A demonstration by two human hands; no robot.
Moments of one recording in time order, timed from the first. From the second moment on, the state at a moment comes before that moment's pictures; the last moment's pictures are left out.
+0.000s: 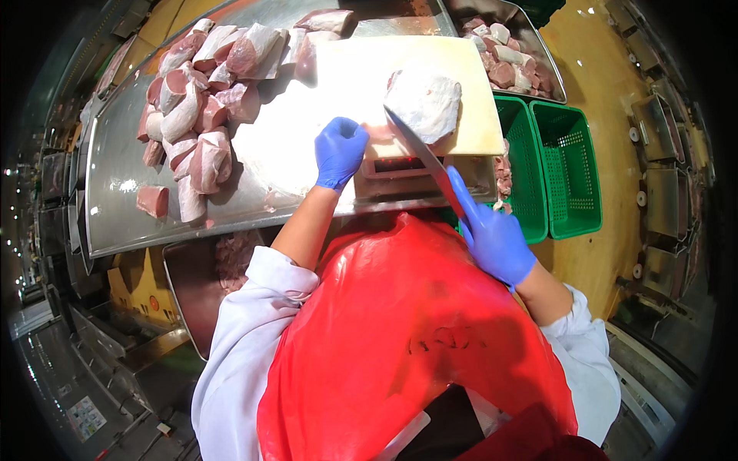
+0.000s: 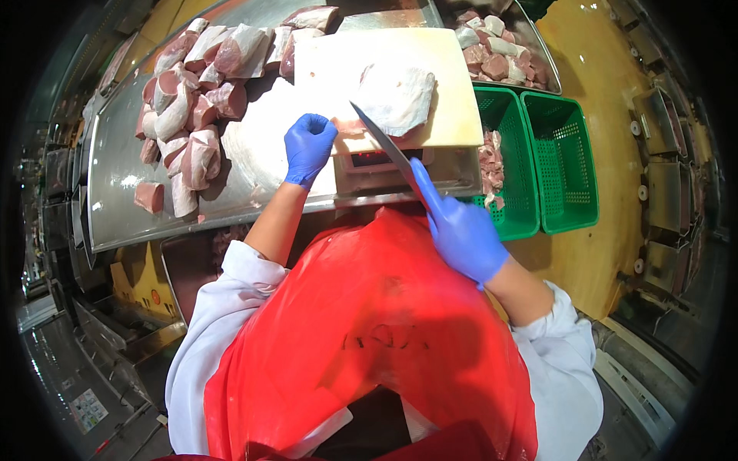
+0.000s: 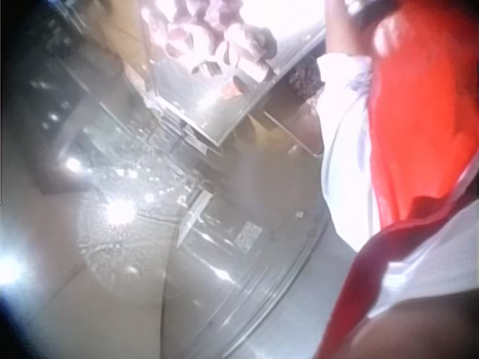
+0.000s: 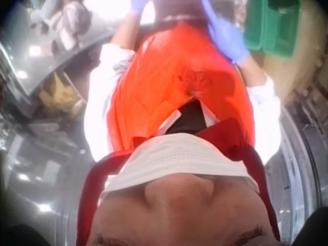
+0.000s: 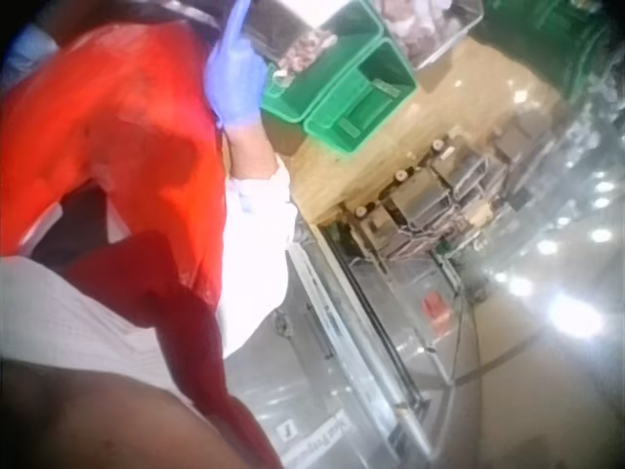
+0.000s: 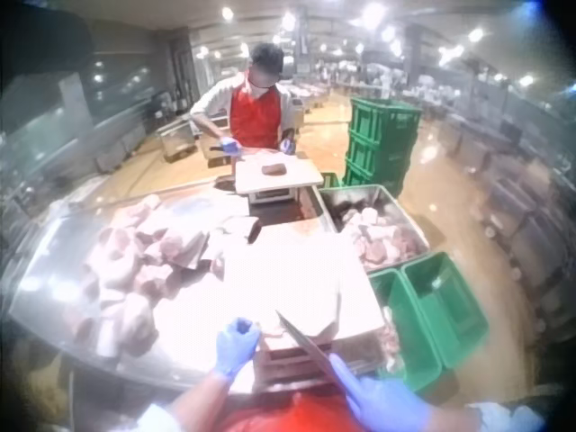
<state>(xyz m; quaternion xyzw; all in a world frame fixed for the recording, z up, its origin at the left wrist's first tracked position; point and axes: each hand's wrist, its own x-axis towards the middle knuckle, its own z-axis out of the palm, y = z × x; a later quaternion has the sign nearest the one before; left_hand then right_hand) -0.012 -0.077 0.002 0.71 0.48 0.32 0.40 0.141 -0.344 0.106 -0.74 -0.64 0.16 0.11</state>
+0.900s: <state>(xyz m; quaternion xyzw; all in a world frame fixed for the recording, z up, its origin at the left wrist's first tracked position) 0.151 -0.119 0.148 0.74 0.02 0.28 0.61 0.183 -0.449 0.040 -0.77 -0.27 0.29 0.51</state>
